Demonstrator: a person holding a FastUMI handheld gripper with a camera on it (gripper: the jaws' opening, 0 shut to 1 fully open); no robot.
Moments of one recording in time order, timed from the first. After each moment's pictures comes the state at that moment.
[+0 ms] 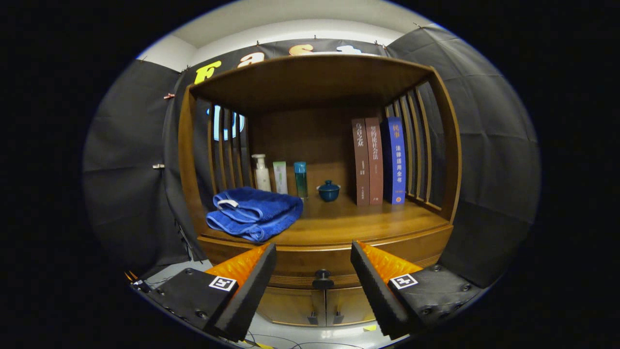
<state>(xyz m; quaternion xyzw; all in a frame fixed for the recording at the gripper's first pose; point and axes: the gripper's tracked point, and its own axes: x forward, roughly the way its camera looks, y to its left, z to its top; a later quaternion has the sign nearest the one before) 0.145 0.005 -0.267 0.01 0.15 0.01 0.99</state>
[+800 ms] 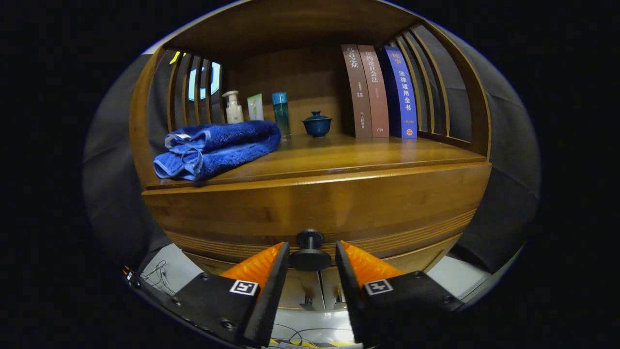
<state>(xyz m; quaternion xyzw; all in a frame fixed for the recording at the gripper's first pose) 0.173 -0.016 -0.391 0.02 0.27 -0.01 0.96</state>
